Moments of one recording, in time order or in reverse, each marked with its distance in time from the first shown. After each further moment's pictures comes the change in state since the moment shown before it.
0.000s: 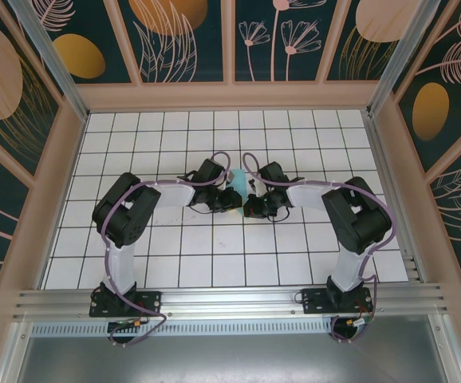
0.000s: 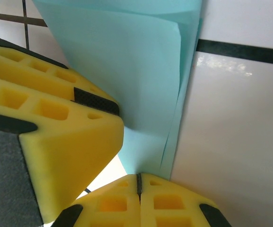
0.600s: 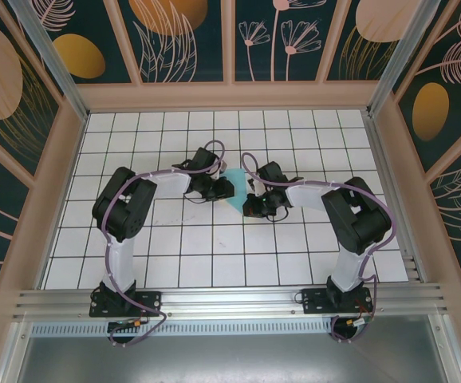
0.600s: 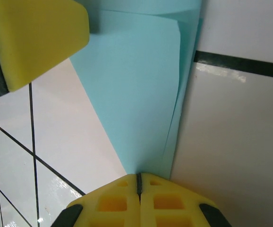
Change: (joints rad) left arm 0.087 0.042 0.119 -0.141 -0.071 0.128; right arm 0.009 -0.001 0.004 0.008 0.031 0.000
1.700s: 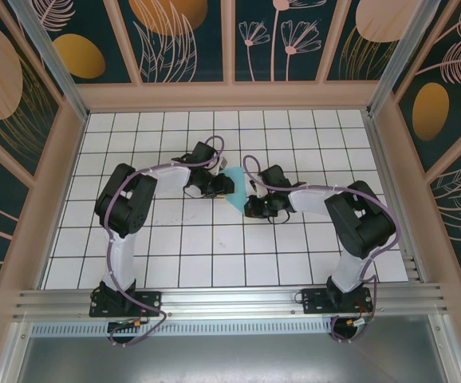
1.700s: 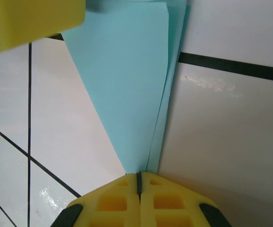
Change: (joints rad) left arm 0.032 0.046 0.101 -0.105 0.042 0.067; right arm 0.005 -0.045 -0.069 0.082 0.037 -0.003
